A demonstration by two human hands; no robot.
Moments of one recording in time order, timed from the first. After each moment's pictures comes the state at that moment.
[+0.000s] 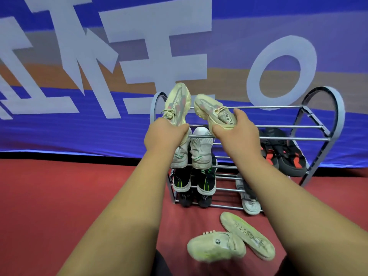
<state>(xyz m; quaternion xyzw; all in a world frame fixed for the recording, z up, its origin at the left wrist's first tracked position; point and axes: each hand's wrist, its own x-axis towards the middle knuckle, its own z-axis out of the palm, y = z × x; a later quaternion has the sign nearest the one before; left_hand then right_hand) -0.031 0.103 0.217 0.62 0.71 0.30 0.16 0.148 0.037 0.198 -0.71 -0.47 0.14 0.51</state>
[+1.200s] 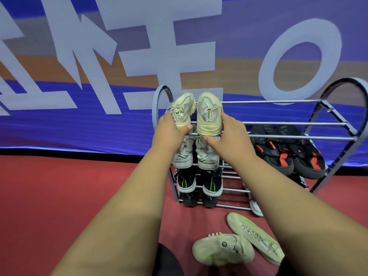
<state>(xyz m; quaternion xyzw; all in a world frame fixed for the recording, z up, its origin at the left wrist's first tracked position) -0.047 0.171 0.160 0.70 0.61 0.32 0.17 0.137 0.093 0.147 -0.69 -0.62 0.05 0.37</state>
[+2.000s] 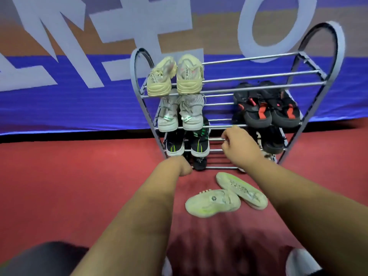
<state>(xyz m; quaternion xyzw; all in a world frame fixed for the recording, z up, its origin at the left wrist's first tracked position) -0.019 0.037 0.045 0.71 0.63 -0.22 0.25 0.192 -0.008 0.029 -0.73 -0.64 0.10 0.24</state>
